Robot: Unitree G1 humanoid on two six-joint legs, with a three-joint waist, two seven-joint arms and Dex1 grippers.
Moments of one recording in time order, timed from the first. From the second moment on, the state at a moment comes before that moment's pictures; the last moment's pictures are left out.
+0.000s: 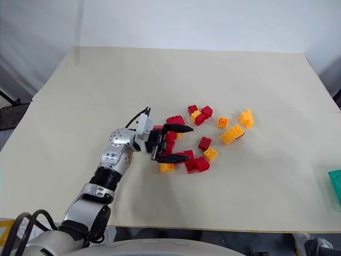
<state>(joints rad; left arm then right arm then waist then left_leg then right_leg) -0.76 0.15 -0.10 0.52 -0.40 -0.13 -1.39 0.45 -1.32 -0.93 -0.21 -0.14 0.97 1.13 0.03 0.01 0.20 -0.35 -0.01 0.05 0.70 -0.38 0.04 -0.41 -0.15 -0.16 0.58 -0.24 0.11</state>
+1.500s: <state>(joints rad) -0.36 0.60 0.17 0.15 -0.46 0.22 -1.18 -0.07 -0.86 -0.39 -0.21 0.44 0.50 1.23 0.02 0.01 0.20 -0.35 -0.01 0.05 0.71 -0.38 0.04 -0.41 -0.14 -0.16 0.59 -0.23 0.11</state>
